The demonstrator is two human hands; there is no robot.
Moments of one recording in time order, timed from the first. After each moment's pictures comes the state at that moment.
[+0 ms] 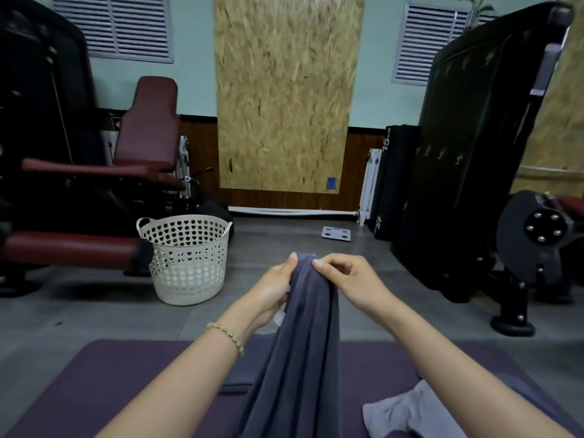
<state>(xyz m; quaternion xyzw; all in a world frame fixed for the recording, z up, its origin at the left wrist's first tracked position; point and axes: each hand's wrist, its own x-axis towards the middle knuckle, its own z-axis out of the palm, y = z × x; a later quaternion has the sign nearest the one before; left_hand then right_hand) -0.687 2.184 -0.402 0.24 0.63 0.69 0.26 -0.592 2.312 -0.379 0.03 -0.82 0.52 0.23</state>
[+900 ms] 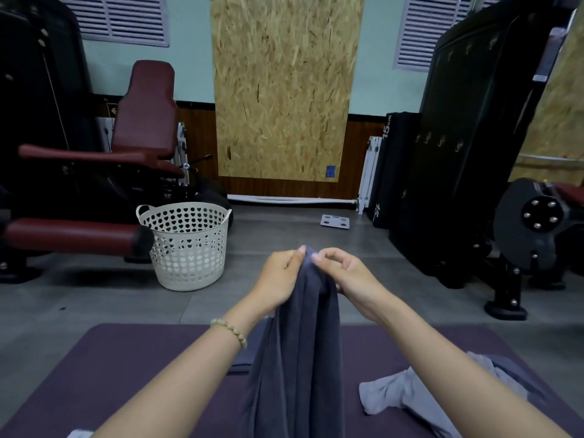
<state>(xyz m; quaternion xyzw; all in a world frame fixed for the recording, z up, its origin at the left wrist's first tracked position) -0.668 2.175 -0.408 0.36 0.73 0.57 0.03 -0.586 2.303 -0.399 -0.06 -0.73 0.67 0.13</state>
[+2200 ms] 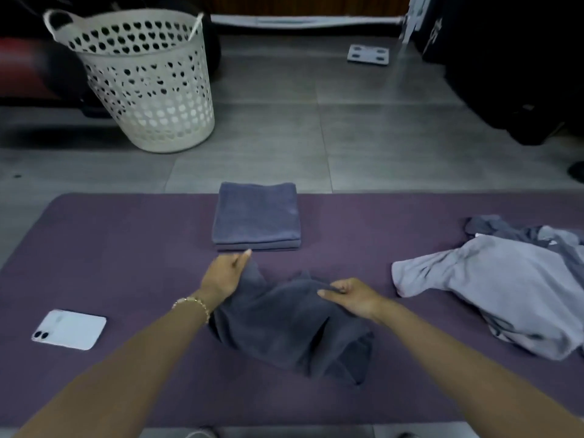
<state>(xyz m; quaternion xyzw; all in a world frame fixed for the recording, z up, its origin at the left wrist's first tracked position) -0.817 2.157 -0.804 0.12 0.91 0.34 0.19 -0.657 2.379 -0.788 -0.24 -0.76 0.56 -0.21</state>
